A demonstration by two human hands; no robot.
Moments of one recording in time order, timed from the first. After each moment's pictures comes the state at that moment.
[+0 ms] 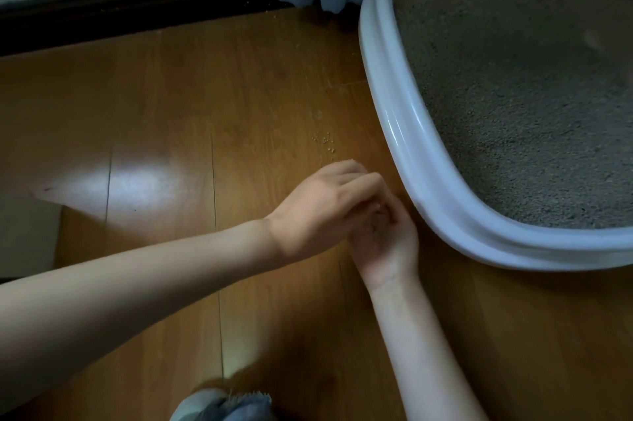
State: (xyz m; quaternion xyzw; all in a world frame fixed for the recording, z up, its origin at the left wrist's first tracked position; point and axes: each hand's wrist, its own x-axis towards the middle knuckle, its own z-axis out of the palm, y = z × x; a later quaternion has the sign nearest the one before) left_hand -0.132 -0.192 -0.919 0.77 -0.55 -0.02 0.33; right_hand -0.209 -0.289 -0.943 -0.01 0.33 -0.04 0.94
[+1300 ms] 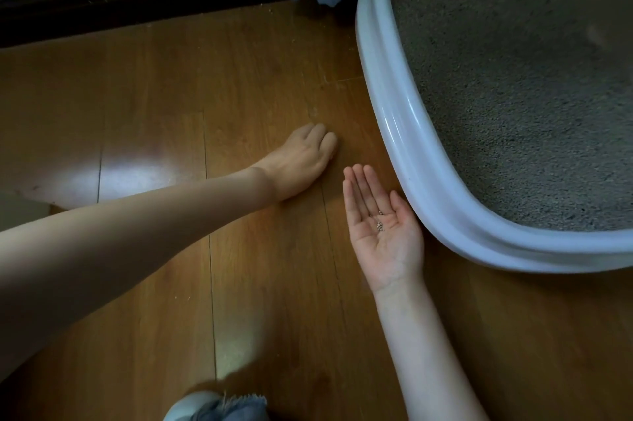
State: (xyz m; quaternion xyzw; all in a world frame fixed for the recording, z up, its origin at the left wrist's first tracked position) left_hand -0.057 -0.193 -0.963 0.86 -0.49 -0.12 0.07; right_hand -0.210 -0.297 -0.948 -0.01 0.32 -0.06 0.94
